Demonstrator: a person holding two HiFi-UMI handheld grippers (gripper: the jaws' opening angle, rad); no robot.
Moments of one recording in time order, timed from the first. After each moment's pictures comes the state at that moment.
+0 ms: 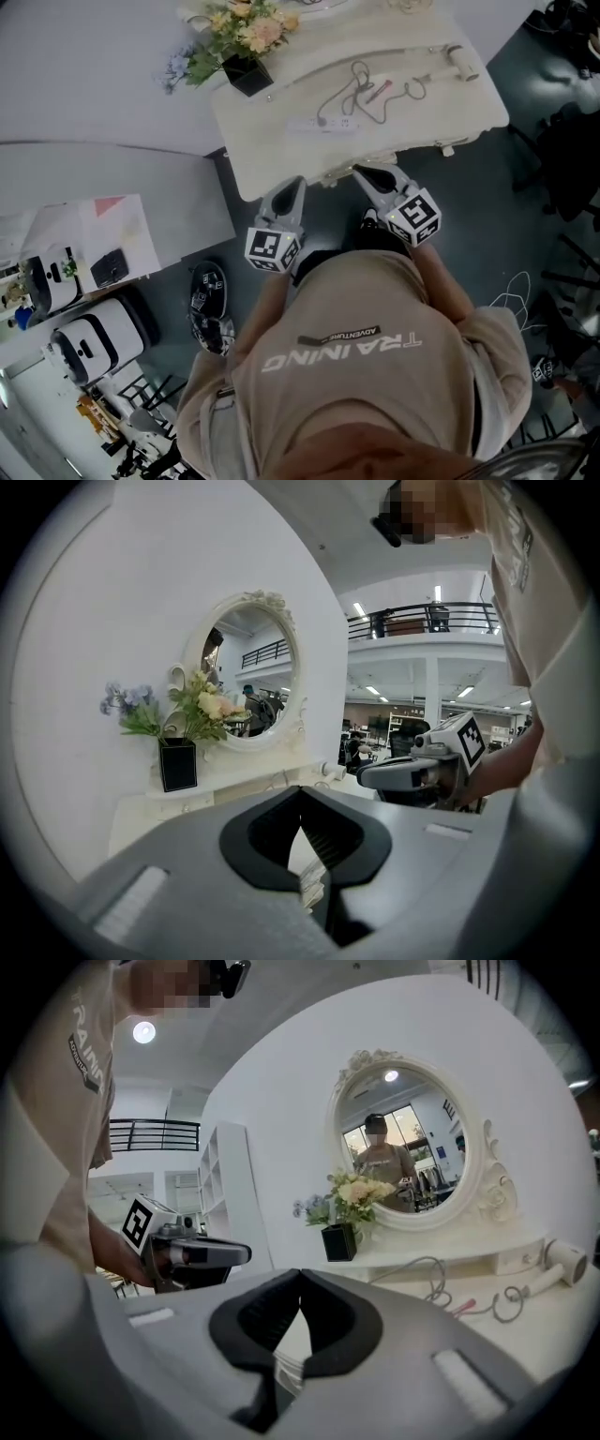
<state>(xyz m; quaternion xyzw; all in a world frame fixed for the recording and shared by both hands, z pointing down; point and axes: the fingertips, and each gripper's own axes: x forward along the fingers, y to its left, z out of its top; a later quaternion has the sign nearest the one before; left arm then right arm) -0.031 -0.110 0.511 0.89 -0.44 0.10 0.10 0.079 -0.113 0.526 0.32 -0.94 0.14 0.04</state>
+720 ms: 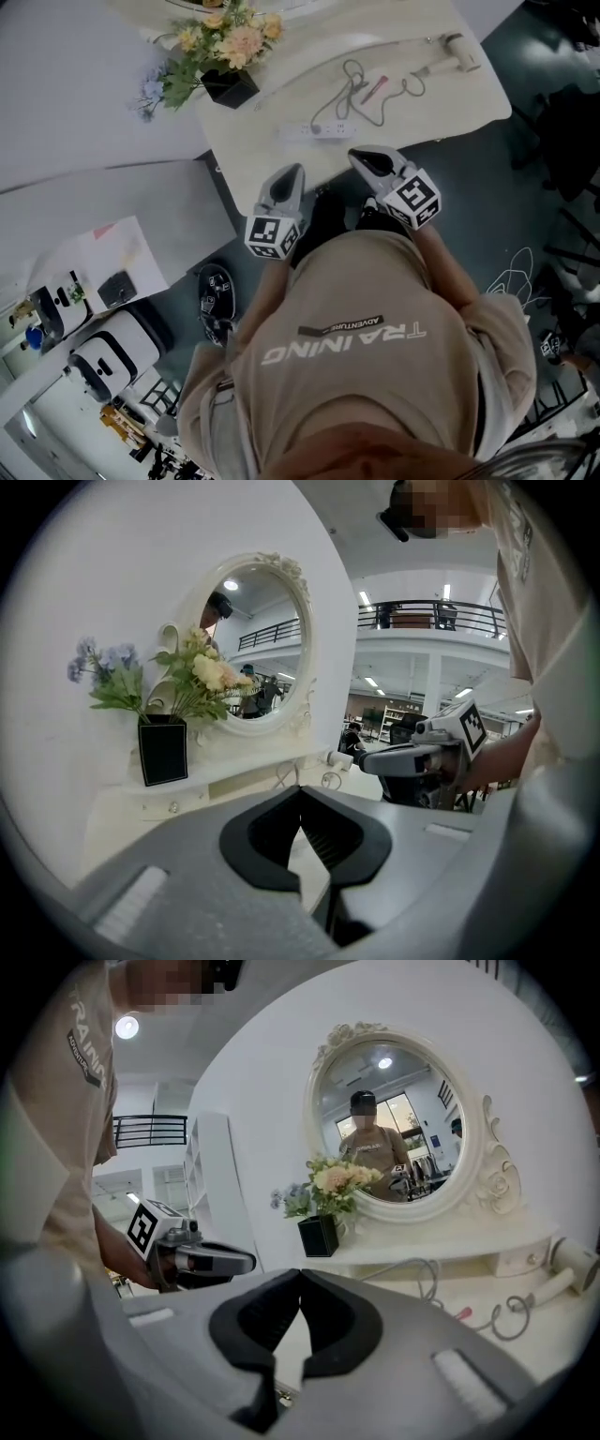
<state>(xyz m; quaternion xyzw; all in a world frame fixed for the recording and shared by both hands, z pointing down) -0.035 -0.202 0.561 0.89 -0.42 0.13 0.14 0.073 -0.201 0.557 0.33 -0.93 0.16 0.07</state>
